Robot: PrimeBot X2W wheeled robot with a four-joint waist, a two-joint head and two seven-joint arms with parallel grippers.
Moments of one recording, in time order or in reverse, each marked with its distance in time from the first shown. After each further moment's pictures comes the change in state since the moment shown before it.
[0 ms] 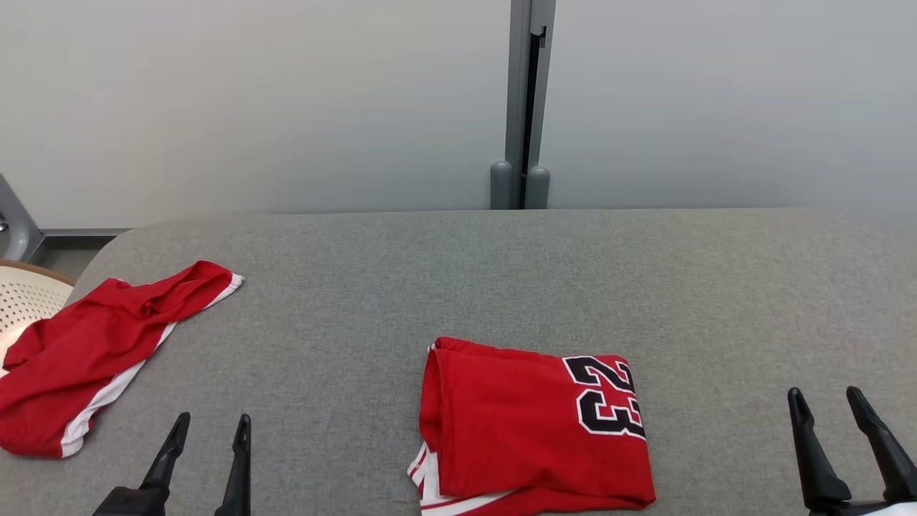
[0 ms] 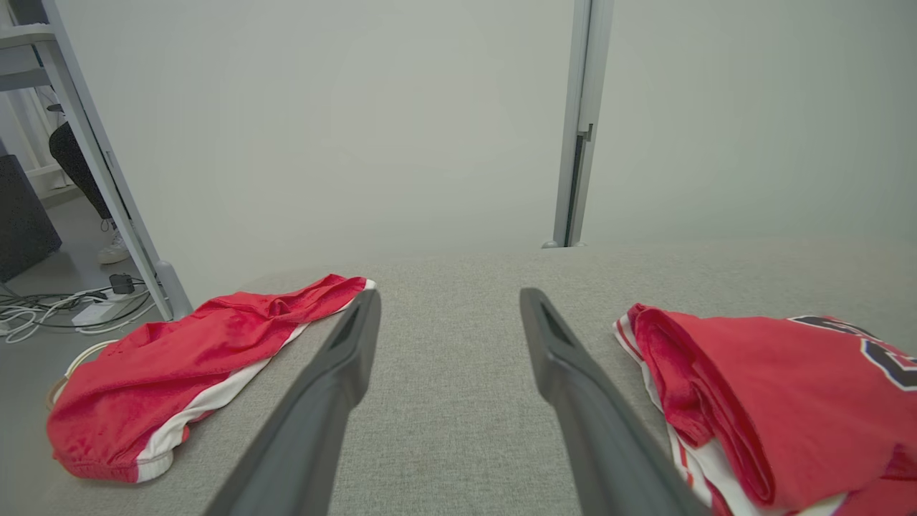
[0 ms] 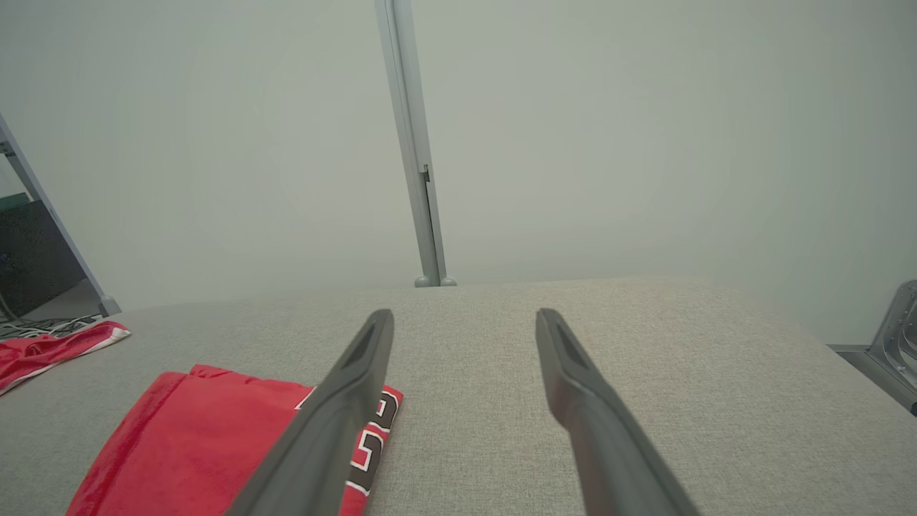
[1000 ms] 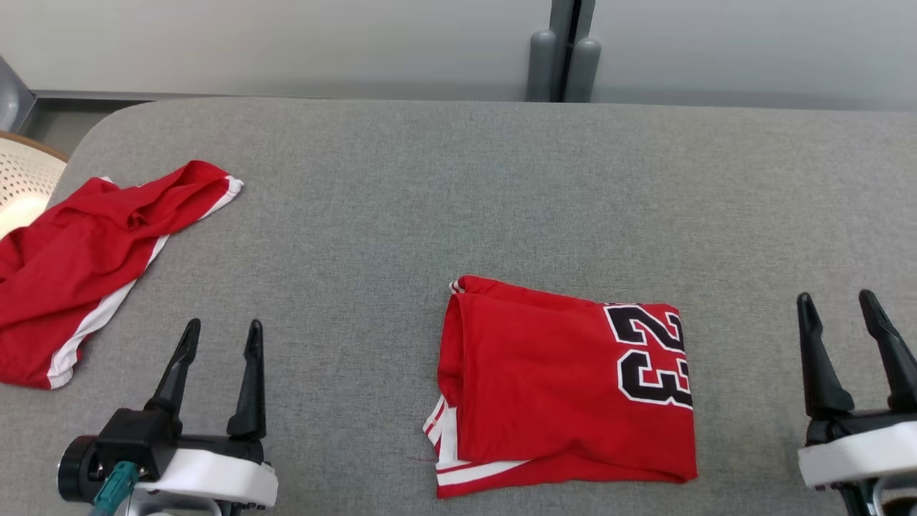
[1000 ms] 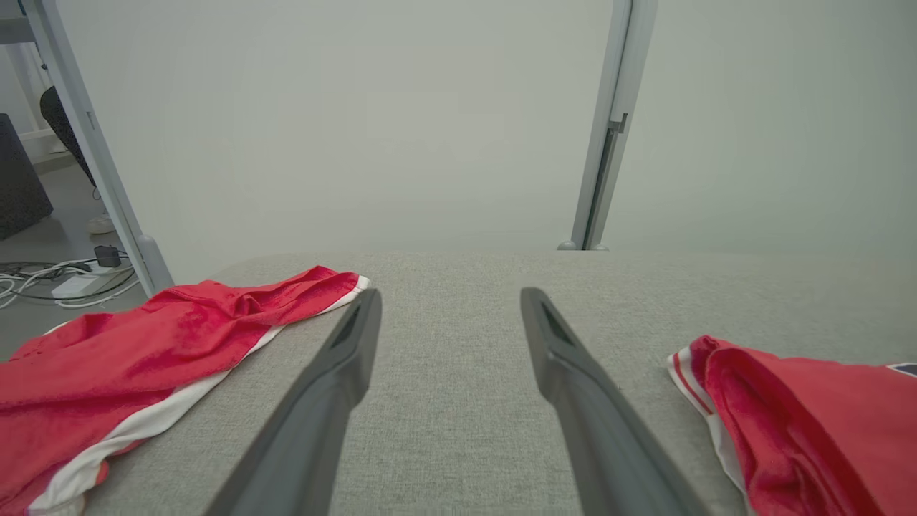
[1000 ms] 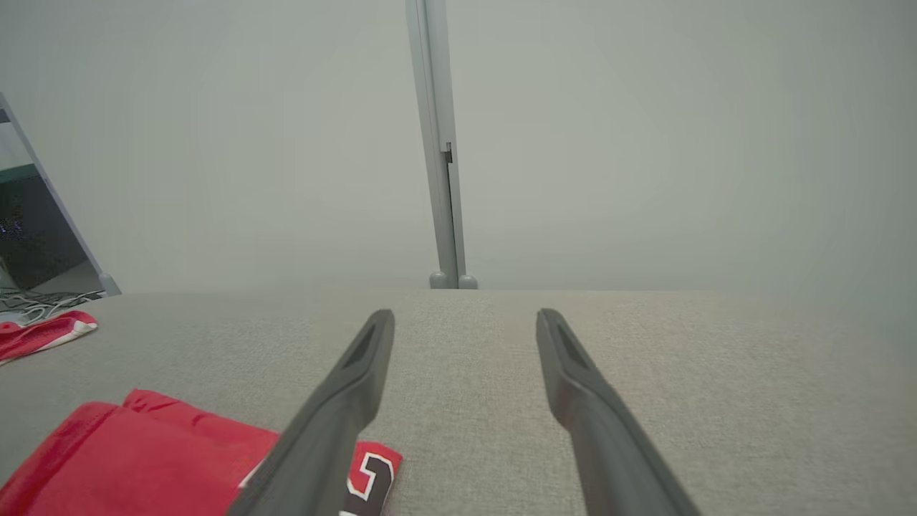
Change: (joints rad) left arm -0.243 -0.072 -0.005 0.121 -0.001 -0.036 -0.101; right arm -0.260 -0.015 0.041 0.112 -0.030 0.000 -0.096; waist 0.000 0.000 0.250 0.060
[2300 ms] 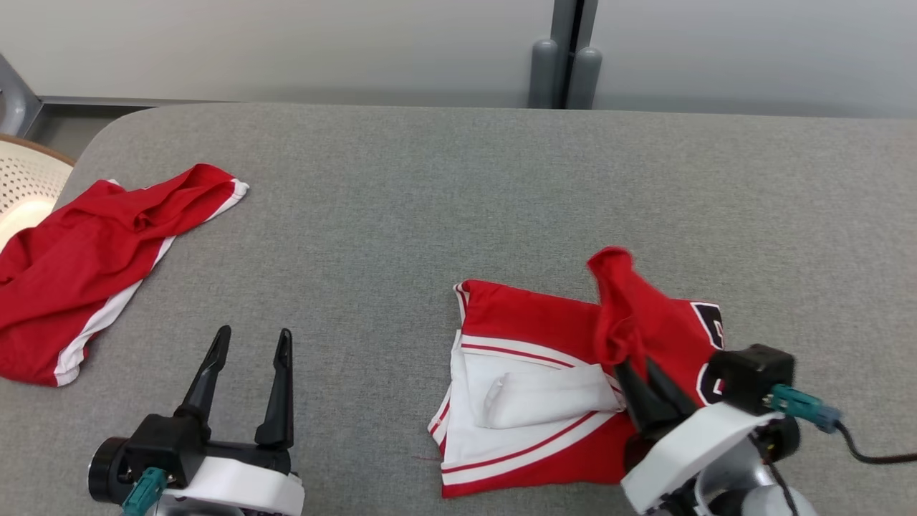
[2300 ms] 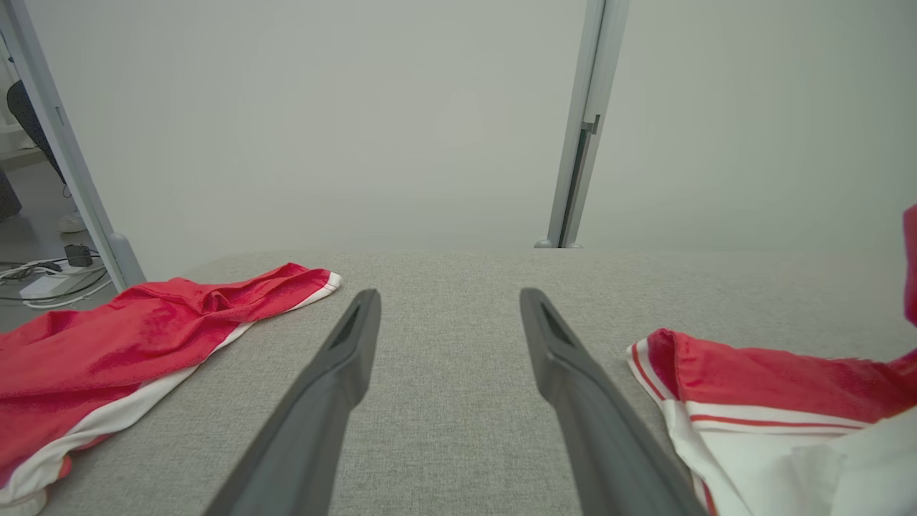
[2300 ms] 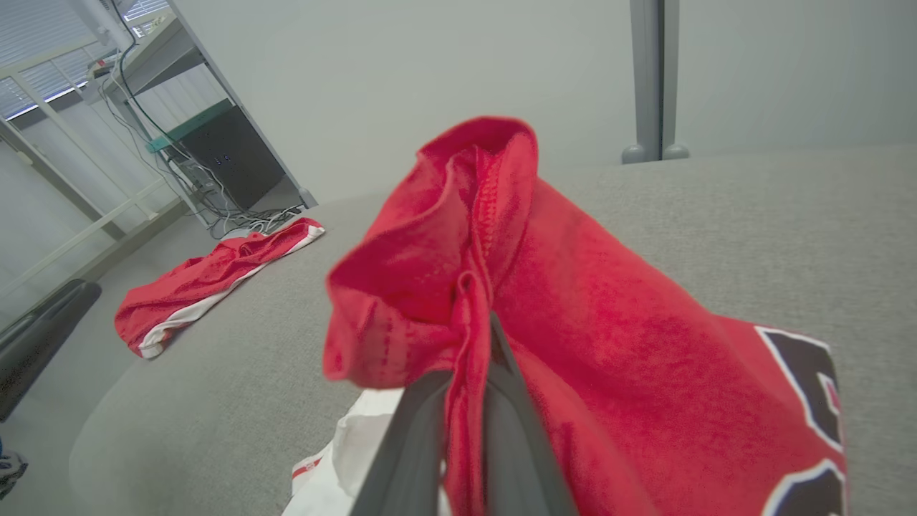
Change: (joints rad) left arm 0.033 0.029 -0.084 -0.034 -0.044 0.042 0.000; right arm -0.023 0.140 0.254 -0.030 0.086 0.000 0.306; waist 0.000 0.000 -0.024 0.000
